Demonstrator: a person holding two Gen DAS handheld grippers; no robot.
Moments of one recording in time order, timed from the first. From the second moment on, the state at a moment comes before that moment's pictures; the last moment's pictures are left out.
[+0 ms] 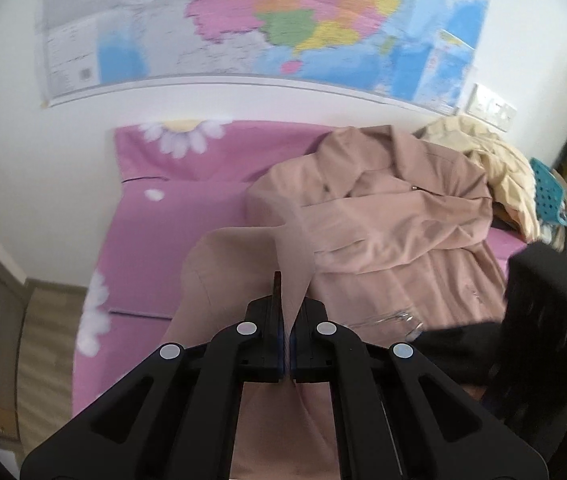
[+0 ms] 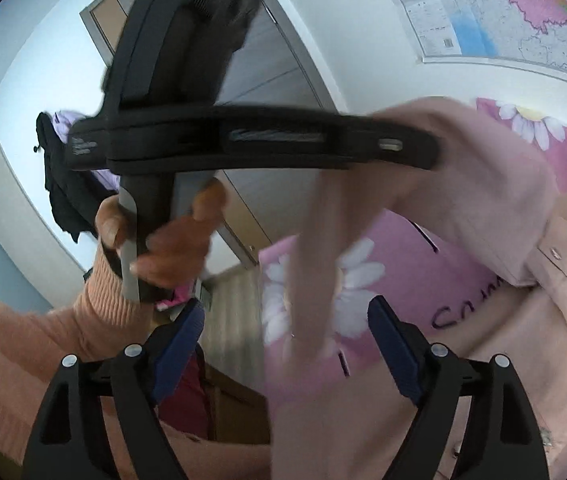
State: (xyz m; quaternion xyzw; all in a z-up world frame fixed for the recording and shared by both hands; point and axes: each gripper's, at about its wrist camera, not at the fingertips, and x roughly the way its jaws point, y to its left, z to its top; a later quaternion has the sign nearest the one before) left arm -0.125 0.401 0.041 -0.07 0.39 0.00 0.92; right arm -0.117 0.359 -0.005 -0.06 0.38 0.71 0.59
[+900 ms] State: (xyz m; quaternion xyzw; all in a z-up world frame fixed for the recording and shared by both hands) left arm -0.108 0.377 0.047 -0.11 0.33 -0.07 0.93; right arm 0.075 0.135 0.059 0.00 0.37 0.44 0.81
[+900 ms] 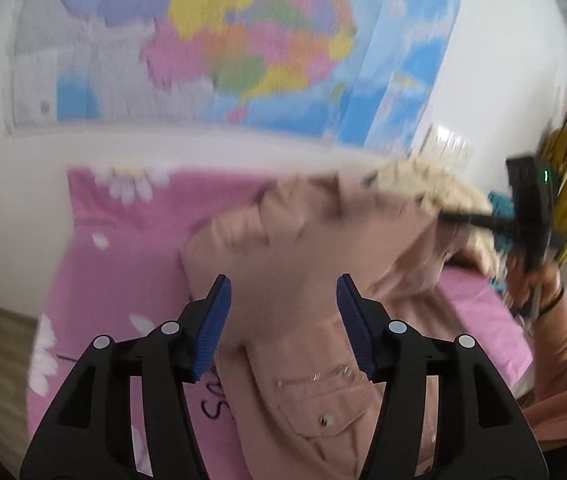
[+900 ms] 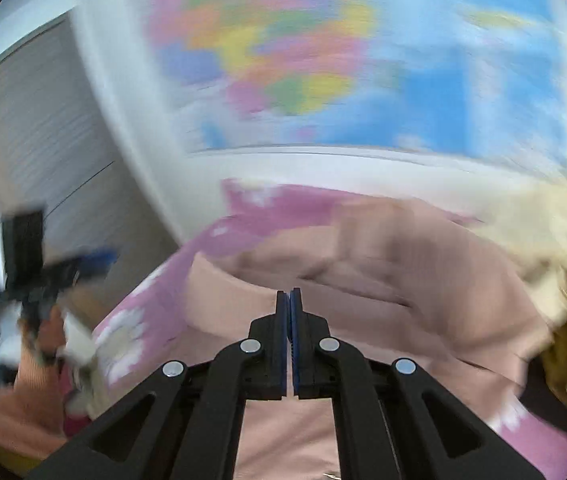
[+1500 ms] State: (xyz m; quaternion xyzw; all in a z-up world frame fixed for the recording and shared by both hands) left arm -0.029 0.366 -0.068 -0.01 0.46 0.02 0.89; right arm 0.079 0.063 -0.043 0.04 0.46 0.37 0.81
